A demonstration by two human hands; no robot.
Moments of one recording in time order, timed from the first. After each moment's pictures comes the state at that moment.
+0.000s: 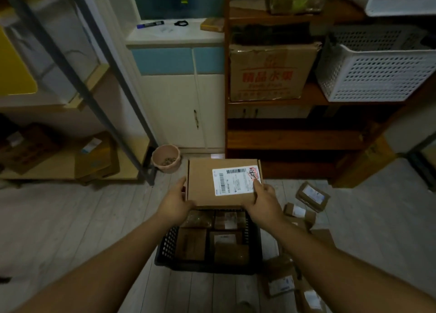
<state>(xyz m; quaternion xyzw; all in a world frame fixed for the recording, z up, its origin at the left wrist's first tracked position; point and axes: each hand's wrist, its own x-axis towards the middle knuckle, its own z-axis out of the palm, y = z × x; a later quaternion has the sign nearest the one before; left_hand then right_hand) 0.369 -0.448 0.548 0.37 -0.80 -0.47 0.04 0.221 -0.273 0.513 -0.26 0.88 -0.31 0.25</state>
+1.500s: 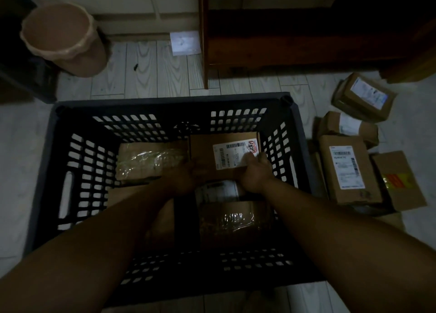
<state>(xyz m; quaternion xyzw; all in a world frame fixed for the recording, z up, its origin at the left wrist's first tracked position) 0.258 -0.529 -0.065 0.22 -0.81 -0.44 -0.31 0.145 -0.361 -0.069 -0.14 0.90 -0.12 0.39</state>
